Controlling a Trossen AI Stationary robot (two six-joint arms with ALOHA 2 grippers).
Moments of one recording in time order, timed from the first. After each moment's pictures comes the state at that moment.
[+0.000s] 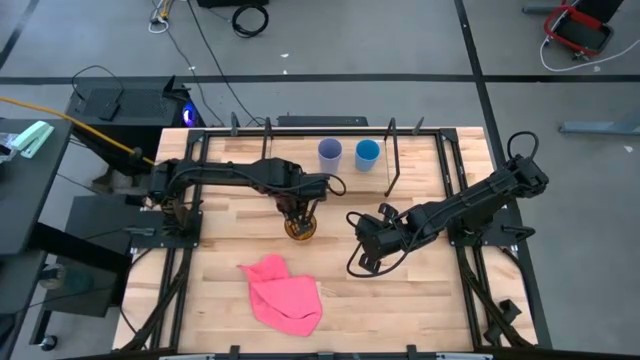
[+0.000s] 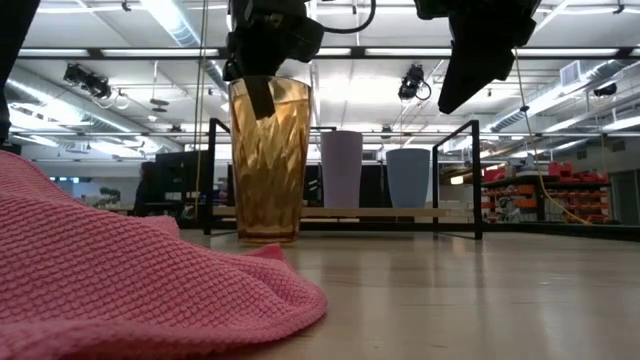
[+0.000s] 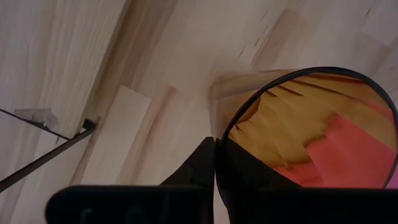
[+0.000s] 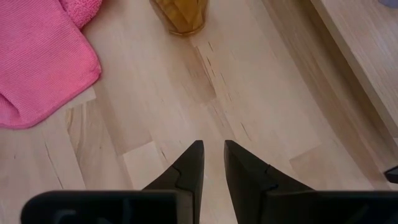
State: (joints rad) left arm 0.02 1.85 1.71 -1.27 -0.05 -0.43; right arm 0.38 1.53 1.17 -0.81 0.37 0.73
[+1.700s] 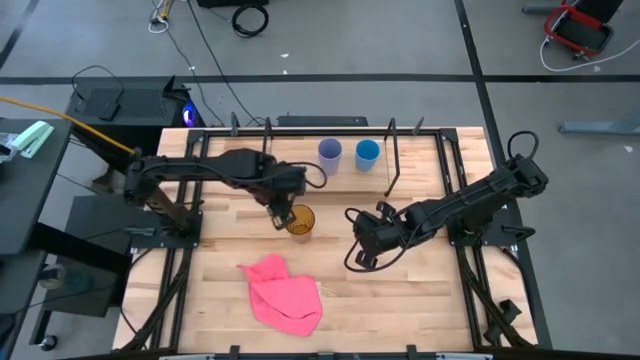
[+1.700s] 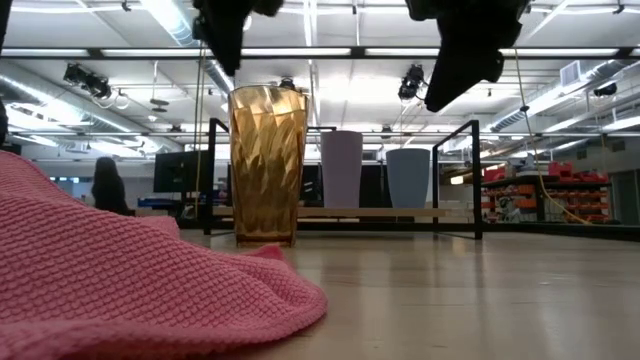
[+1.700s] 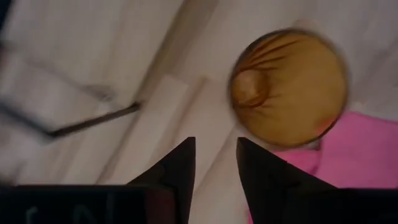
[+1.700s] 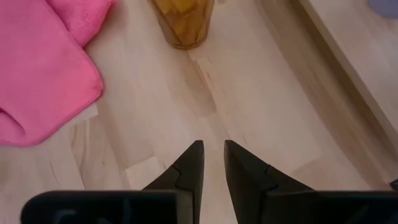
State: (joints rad) left arm 0.00 1.66 1.71 -1.39 -0.16 -0.48; right arm 0.35 1.53 1.17 -0.76 0.37 0.72
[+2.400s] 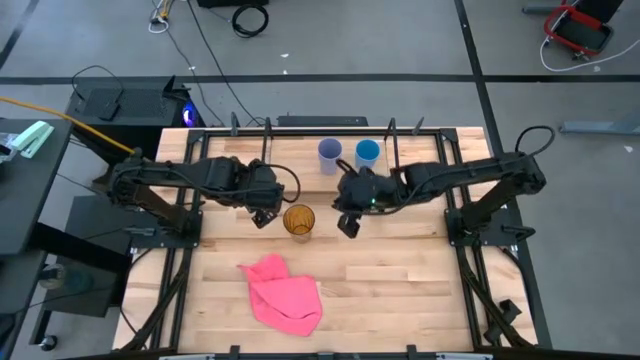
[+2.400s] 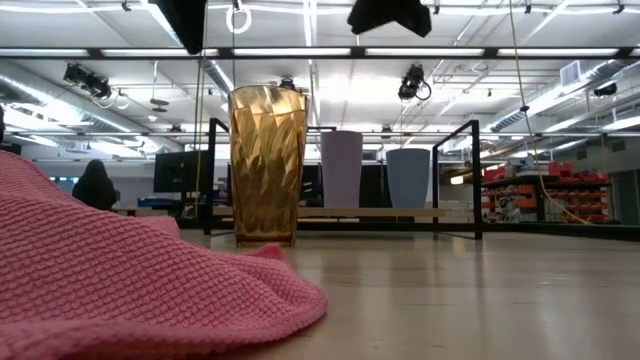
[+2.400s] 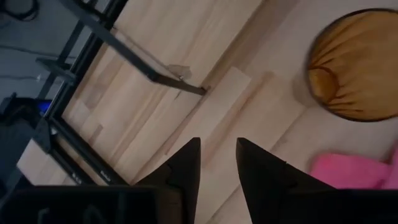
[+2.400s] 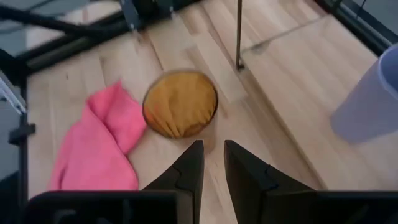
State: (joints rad) left arm -0.12 1.55 1.68 -1.57 -0.44 -0.71; right arm 0.13 1.53 1.47 -0.74 0.26 0.50
